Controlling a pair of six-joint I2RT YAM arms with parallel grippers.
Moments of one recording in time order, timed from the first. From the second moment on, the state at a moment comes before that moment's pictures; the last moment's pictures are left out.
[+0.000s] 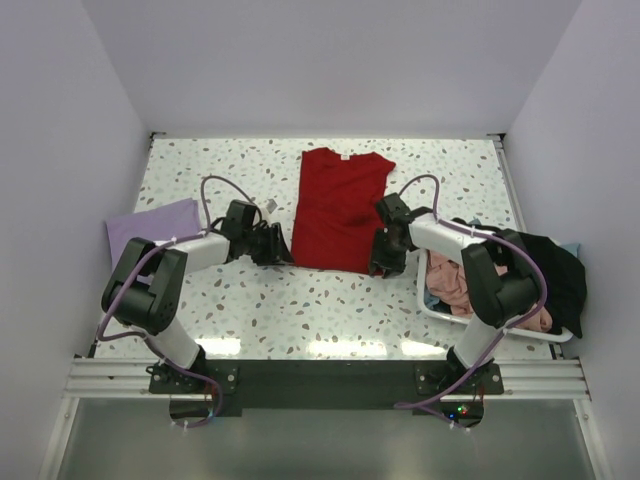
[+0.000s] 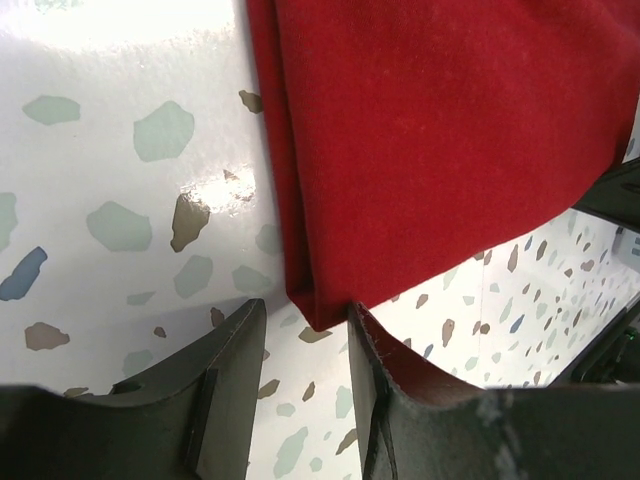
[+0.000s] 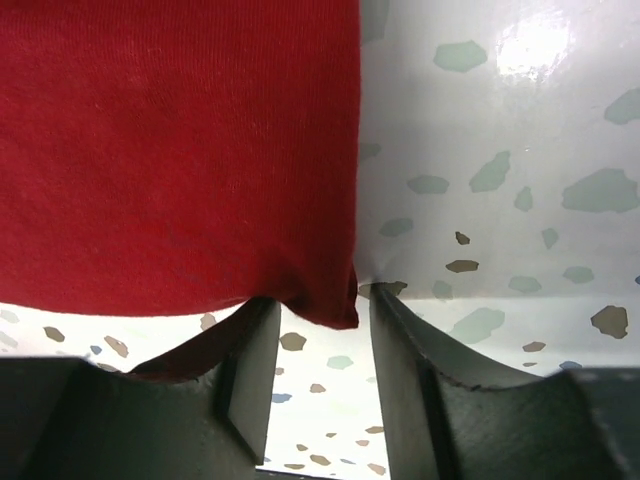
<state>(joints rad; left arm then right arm) -0.33 1.66 0.78 -0.06 0.44 -0.47 0.44 1.73 1.05 -0.64 -0.04 0.68</state>
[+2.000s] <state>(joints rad) -0.42 1.40 0.79 -0.31 0.35 -0.52 0.51 1.44 1.03 -0.83 0.04 0.71</state>
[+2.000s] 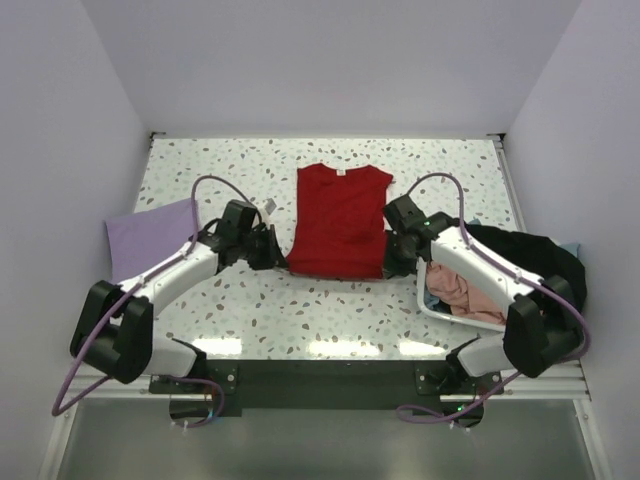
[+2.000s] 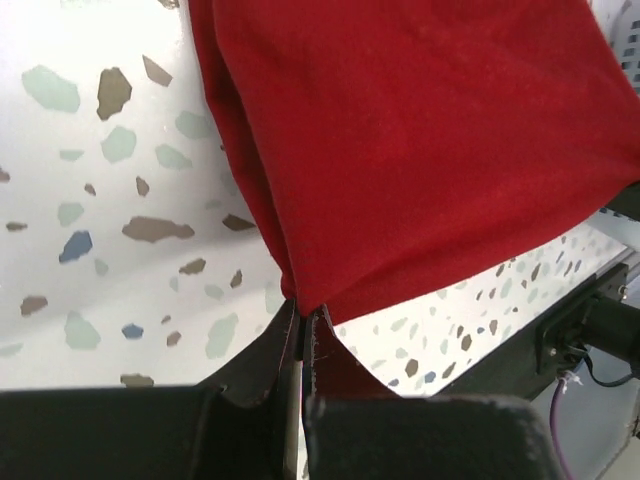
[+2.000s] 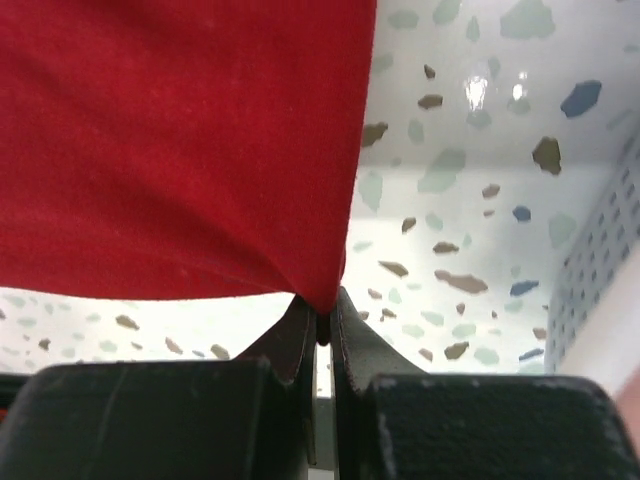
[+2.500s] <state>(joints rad) -0.51 1.03 0.80 -0.56 0.34 -0.67 0.58 1.12 1.03 -1.07 0.04 0.76</state>
